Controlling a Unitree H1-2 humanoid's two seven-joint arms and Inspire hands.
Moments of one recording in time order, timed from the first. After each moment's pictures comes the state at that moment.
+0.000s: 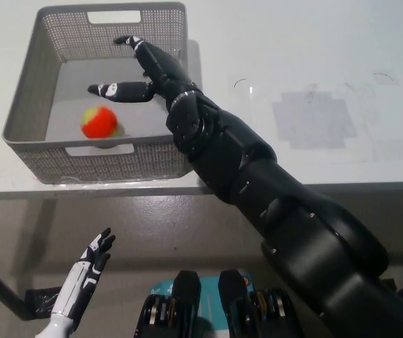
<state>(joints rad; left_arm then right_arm) -0.06 0.19 -0.03 0.30 0.11 -0.36 -0.06 -1.36 0.22 0.39 1.42 -0.27 -0.10 -0.20</state>
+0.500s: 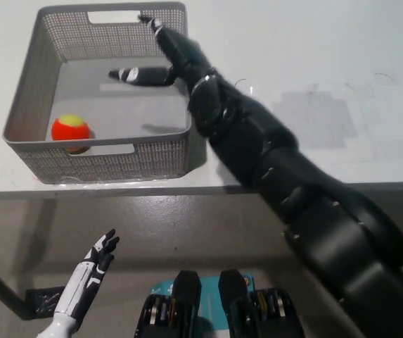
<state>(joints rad) -0.06 0.20 -0.04 0.30 0.11 -0.35 -0.08 -1.34 0.10 0.34 1.26 -0.29 -0.11 -0.18</state>
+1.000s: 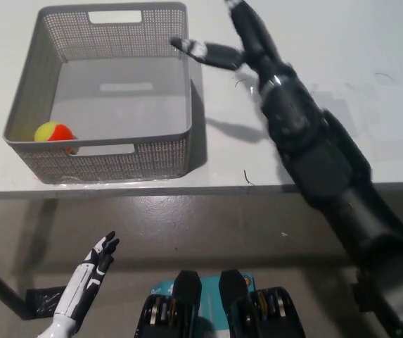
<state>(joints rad) -0.06 0.20 -0.04 0.31 0.11 -0.34 -0.08 -0.97 -0.06 0.25 0.69 -0.28 -0.08 -0.15</state>
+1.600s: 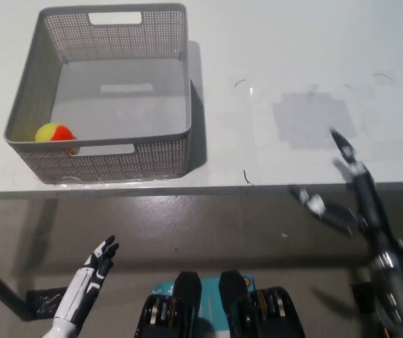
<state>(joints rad) -0.04 0.20 -0.04 0.31 0.12 -0.34 -0.08 -0.18 -0.19 0.12 0.08 -0.24 -0.12 -0.14</state>
